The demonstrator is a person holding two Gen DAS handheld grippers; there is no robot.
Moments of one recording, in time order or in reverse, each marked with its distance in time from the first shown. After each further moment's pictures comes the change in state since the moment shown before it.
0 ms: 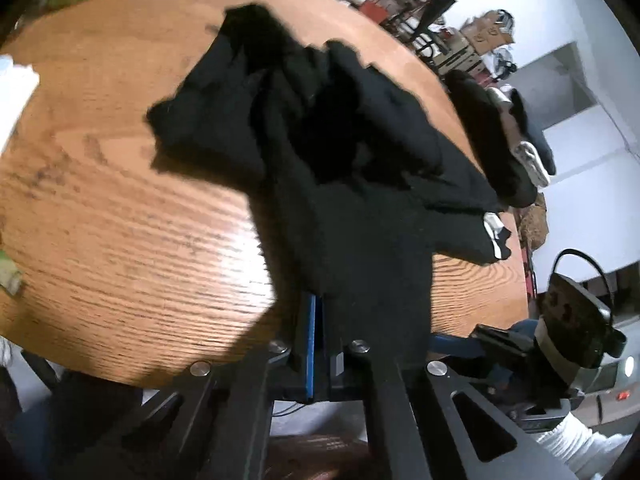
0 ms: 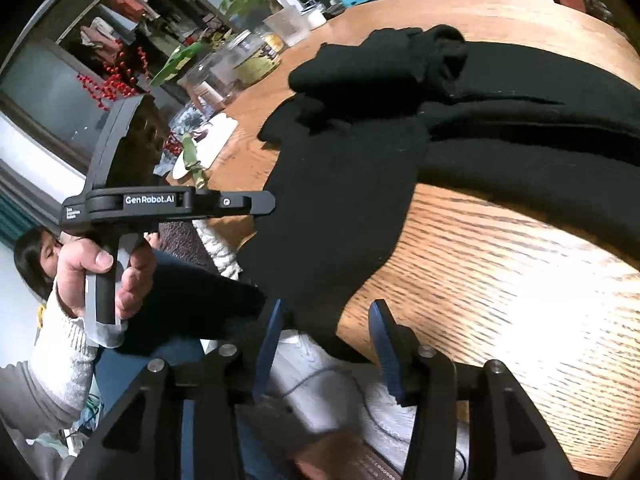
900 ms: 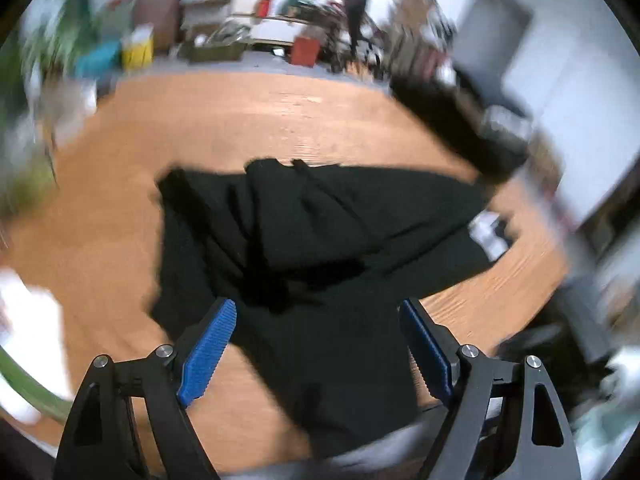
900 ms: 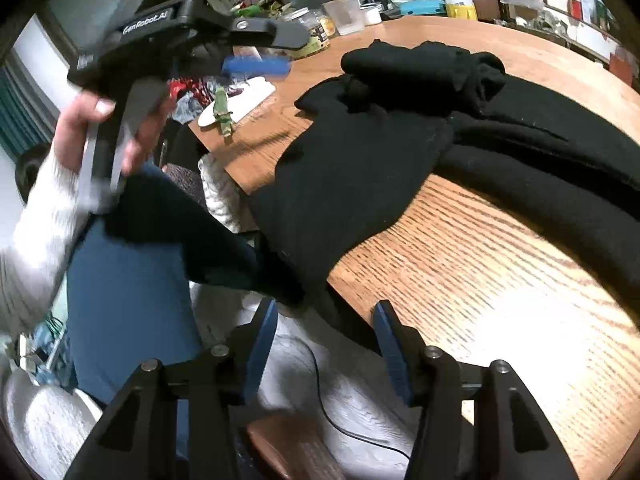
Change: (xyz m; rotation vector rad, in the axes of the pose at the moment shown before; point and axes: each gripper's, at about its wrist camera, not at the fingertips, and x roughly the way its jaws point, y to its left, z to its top) left arm -0.018 -0.084 0.044 0.452 -0.127 0.197; right arm -0.013 0.009 -0.026 -0.266 0.038 -0.055
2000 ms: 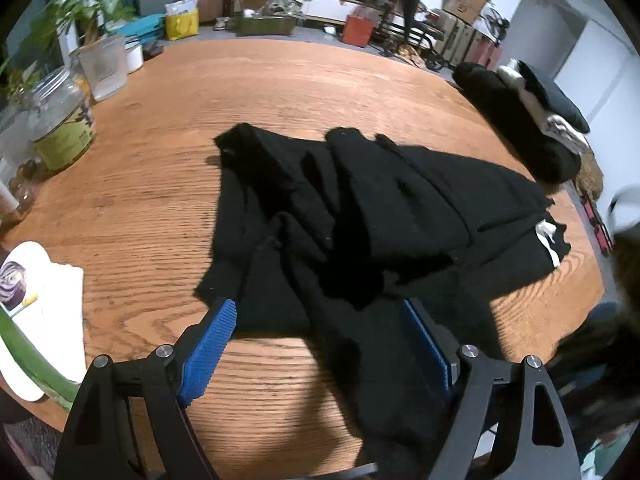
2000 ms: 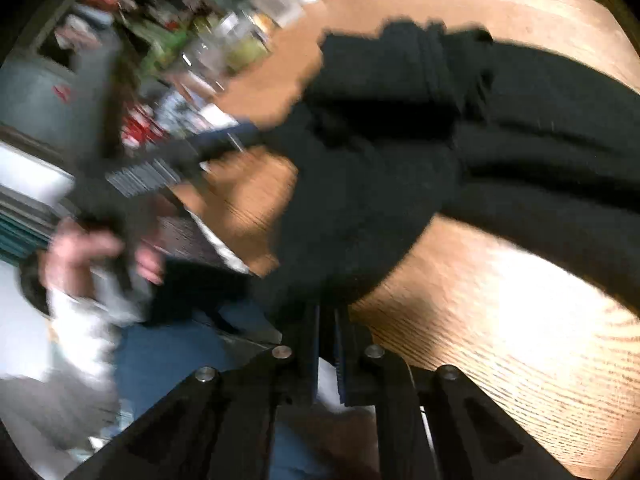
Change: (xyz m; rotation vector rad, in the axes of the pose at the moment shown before) left arm 0.023 0.048 -0.008 -0.184 0.060 0.089; right arm 0.009 -0.021 0.092 0.337 0.077 0.110
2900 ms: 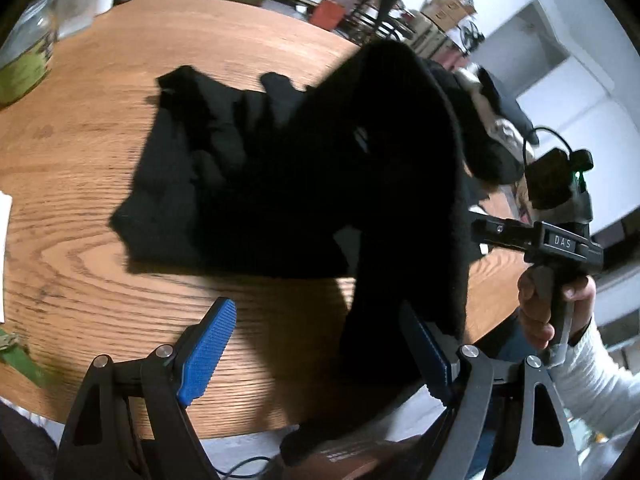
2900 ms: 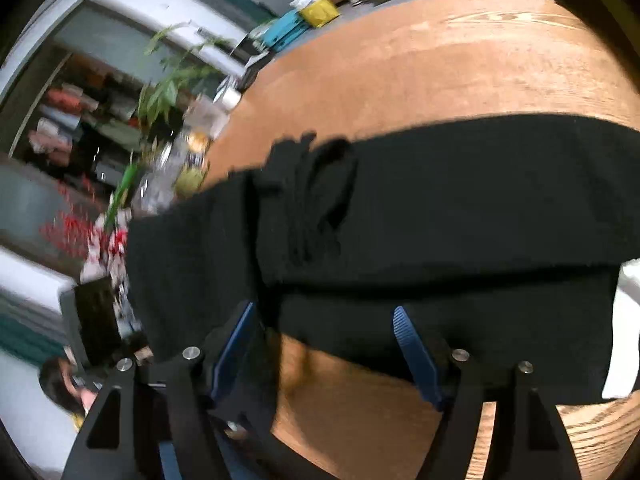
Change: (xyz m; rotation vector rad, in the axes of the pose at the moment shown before) left arm 0.005 -0.022 -0.030 -0.067 0.093 -0.268; right arm -0.050 -0.103 0.044 0.205 -0.213 -0.042
